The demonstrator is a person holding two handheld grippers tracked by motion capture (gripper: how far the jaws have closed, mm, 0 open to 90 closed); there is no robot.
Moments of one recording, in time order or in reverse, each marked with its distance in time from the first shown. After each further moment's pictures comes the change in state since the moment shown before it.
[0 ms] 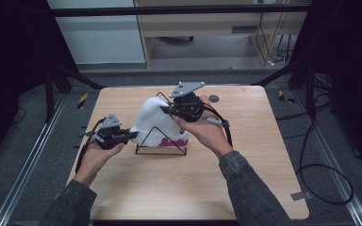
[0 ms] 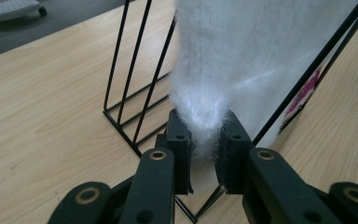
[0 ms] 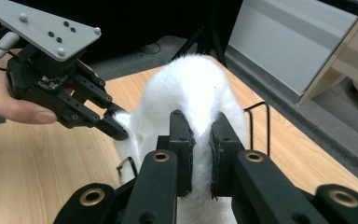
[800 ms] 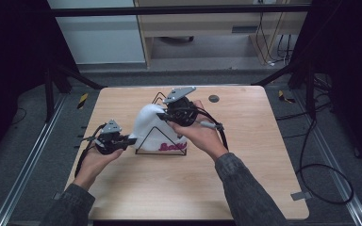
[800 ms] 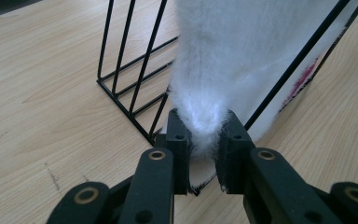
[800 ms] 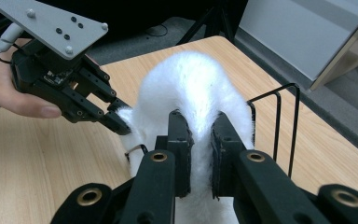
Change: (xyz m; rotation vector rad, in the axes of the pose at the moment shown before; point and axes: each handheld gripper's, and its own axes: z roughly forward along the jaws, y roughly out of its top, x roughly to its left) left arm 0.003 -0.020 0.007 0.055 -0.010 -0.008; right arm 0.009 -0.007 0.019 0.070 0.026 0.001
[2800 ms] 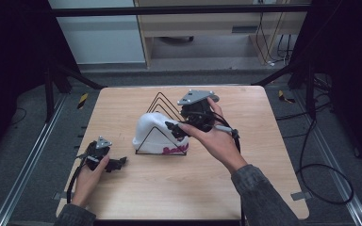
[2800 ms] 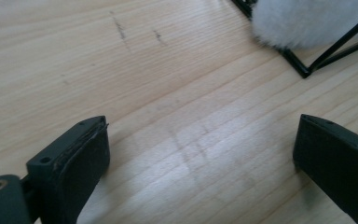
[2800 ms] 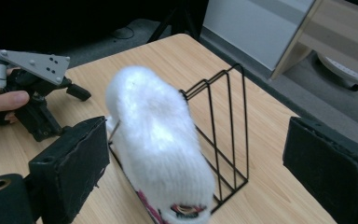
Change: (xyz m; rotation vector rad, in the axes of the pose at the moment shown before) left arm 0.017 -0.081 0.008 0.136 0.213 -0.154; right arm 0.006 -0.011 -0.049 -0.007 -0.152 0.052
